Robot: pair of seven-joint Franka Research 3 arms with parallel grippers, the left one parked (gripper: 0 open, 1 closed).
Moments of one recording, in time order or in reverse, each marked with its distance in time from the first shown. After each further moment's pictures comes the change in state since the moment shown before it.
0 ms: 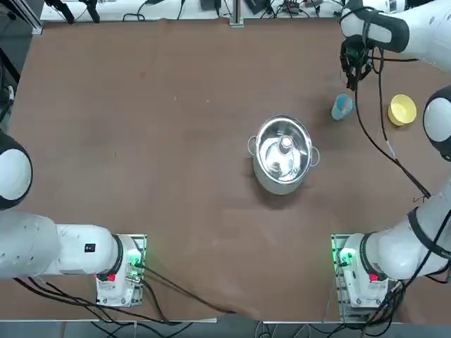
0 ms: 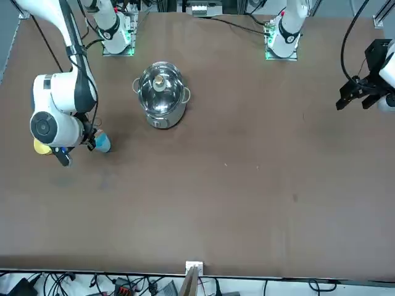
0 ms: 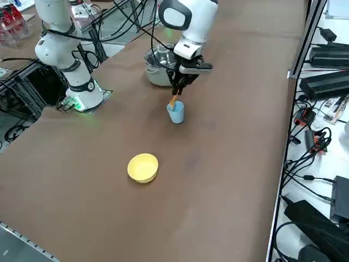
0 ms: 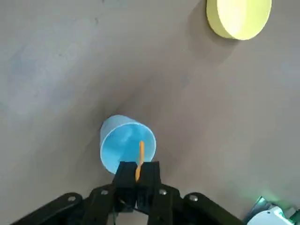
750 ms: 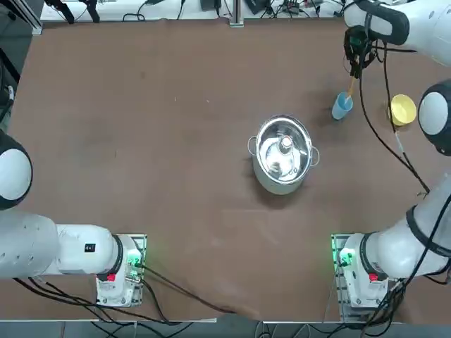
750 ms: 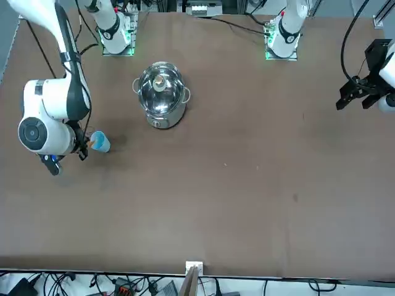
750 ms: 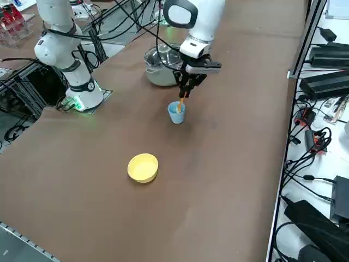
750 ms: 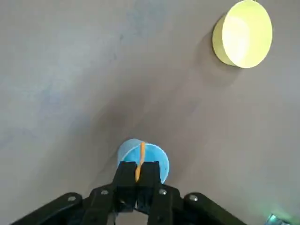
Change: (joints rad) arm -0.017 0.070 0.006 0.126 -0.015 0.001 -0.001
